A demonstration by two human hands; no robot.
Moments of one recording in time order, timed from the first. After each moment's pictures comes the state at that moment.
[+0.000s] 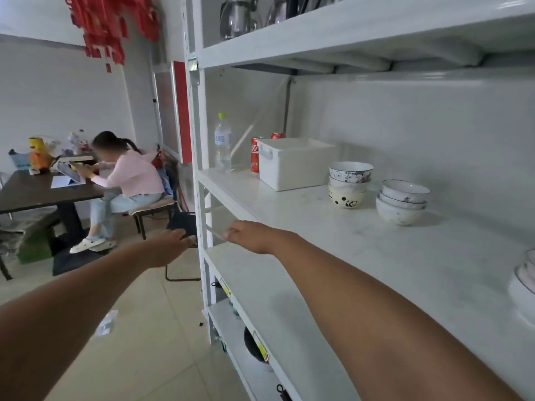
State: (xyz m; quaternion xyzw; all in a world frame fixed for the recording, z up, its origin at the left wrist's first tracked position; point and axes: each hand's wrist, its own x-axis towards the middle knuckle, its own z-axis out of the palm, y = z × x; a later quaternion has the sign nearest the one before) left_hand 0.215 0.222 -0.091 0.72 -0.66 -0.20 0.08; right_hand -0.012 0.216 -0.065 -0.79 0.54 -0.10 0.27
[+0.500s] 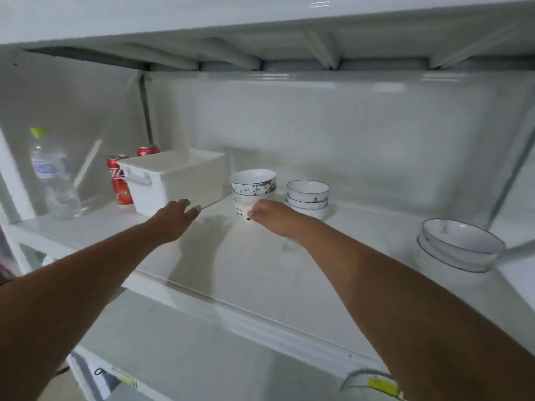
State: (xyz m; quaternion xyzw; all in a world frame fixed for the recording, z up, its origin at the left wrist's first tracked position) left_hand 0.001 0.001 -0.044 0.45 -0.86 -0.17 0.18; right_hand -0.201 0.163 -0.019 -0.58 0.77 -0.23 0.12
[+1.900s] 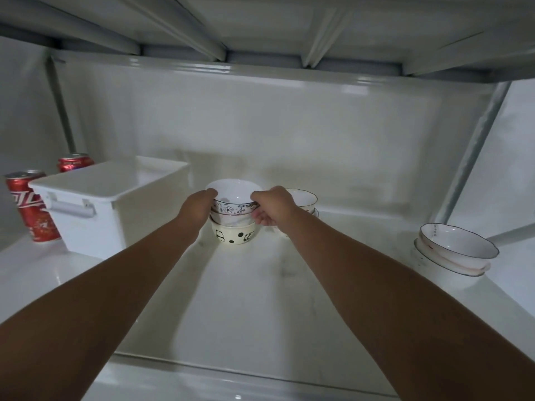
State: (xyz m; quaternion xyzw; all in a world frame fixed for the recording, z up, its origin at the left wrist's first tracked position) left_hand -0.138 -0.043 -0.024 0.31 -0.68 -0.58 0.32; right_hand -0.238 0.086 0.005 -0.23 0.78 -0.55 0.21
